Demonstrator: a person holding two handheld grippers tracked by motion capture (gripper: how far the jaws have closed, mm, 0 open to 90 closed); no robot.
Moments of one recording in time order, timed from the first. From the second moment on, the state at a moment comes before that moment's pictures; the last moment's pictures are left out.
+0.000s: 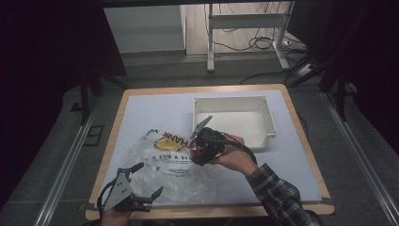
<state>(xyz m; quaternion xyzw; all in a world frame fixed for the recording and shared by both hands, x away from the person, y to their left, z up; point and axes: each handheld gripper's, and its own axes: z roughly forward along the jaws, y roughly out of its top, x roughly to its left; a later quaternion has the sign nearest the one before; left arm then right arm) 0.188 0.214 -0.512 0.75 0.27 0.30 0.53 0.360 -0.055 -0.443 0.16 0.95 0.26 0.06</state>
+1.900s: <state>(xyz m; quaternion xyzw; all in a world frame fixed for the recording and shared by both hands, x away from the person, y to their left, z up) 0.189 0.215 -0.512 0.74 0.27 0.30 0.53 0.433 -0.092 -0.448 0.19 0.94 0.25 0.09</state>
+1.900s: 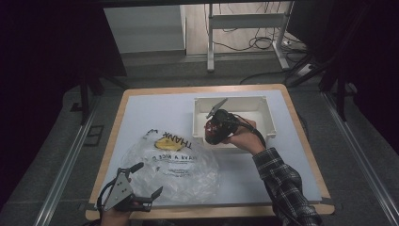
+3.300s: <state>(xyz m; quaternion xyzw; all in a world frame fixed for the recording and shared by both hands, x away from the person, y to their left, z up) 0.188 0.215 -0.512 0.74 0.27 0.30 0.53 0.484 -0.067 -0.484 0.19 0.94 0.25 0.10</state>
